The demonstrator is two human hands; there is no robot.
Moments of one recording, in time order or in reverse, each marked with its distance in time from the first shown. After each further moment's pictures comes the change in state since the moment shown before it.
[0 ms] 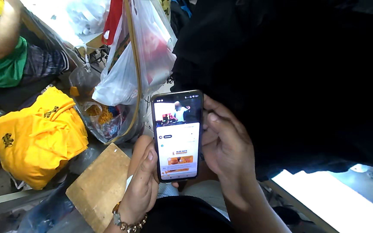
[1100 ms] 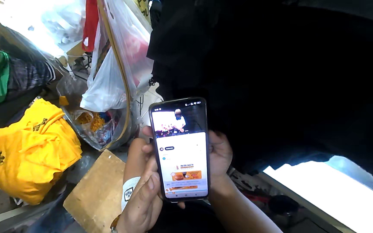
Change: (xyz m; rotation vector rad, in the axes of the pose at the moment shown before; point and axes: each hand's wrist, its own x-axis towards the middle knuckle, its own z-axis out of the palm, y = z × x) left_hand -0.001 -0.011 0.014 -0.156 -0.198 -0.090; right_hand -0.031 0.043 -0.026 0.923 -0.382 0.249
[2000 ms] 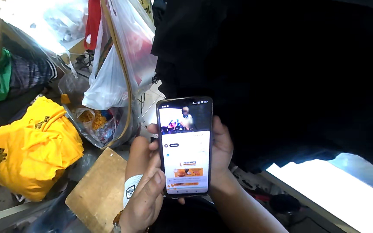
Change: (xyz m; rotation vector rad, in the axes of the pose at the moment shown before) left_hand 0.000 0.003 -0.002 0.088 -0.014 0.005; right_hand 0.011 -0.001 0.010 0.049 0.038 0.057
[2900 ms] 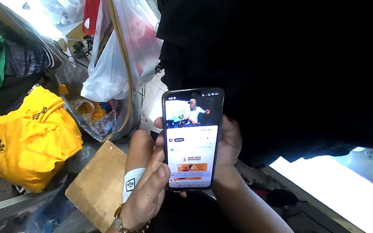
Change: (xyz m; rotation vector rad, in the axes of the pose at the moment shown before) left_hand 0.000 -0.001 0.002 0.025 0.016 -0.003; right_hand -0.003 0.002 -0.002 0.003 0.007 -0.028
